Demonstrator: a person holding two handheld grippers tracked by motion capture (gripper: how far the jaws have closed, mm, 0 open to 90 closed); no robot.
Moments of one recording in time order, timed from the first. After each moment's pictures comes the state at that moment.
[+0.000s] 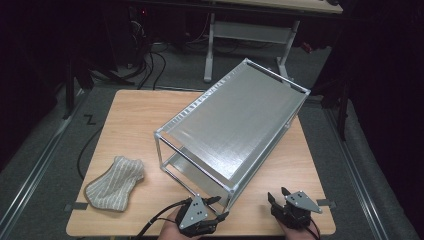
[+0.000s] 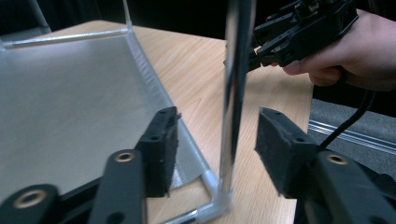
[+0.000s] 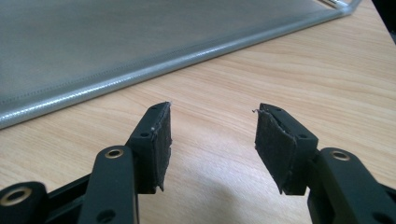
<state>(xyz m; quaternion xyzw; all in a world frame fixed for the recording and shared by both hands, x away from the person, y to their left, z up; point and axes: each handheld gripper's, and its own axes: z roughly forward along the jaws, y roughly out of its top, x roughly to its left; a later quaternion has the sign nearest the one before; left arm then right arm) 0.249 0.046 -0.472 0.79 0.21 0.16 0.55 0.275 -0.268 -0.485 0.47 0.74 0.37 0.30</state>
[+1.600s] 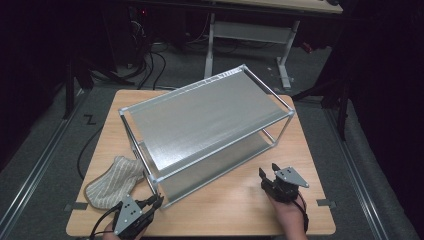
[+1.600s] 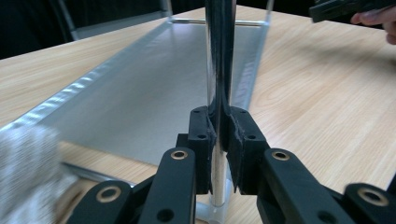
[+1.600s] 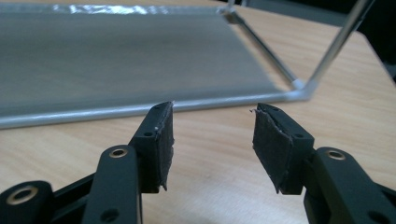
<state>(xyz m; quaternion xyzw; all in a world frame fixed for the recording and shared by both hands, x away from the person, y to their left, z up) 0.219 0.193 -0.469 0.74 0.36 0.28 0.49 0.339 -0.241 -0.471 0.46 0.72 0.40 0.33</state>
